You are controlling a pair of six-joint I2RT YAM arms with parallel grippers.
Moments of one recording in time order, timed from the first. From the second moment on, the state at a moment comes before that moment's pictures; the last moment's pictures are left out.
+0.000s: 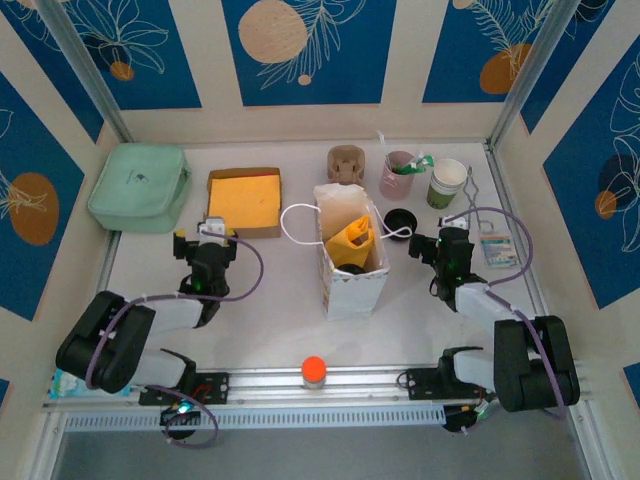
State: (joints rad) left arm -0.39 1.36 0.30 0.80 -0.70 0.16; right arm 0.07 1.20 0.38 0.22 0.21 0.19
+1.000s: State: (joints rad) left arm -0.36 1.42 0.28 0.93 -0.66 0.18; right arm 0.08 1.26 0.40 0.30 0.21 0.17
